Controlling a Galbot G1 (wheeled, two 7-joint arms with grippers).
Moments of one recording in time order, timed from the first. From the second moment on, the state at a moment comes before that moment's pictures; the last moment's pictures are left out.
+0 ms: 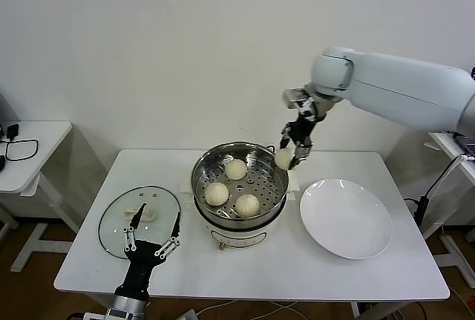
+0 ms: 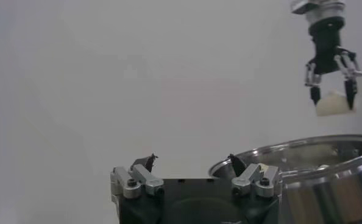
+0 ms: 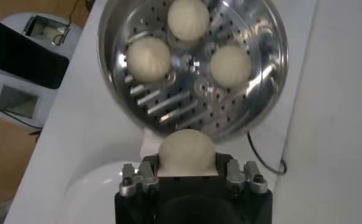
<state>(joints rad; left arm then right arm) 1.65 -1.29 -0.45 -2.03 0.09 -0.34 -0.11 0.80 1.09 -1.53 1.16 0.61 -0.18 -1.21</state>
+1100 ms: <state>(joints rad) 1.66 -1.29 -0.46 -2.03 0.09 -0.35 -0.12 0.63 1.27 -1.56 1.06 0.55 -0.25 -1.11</state>
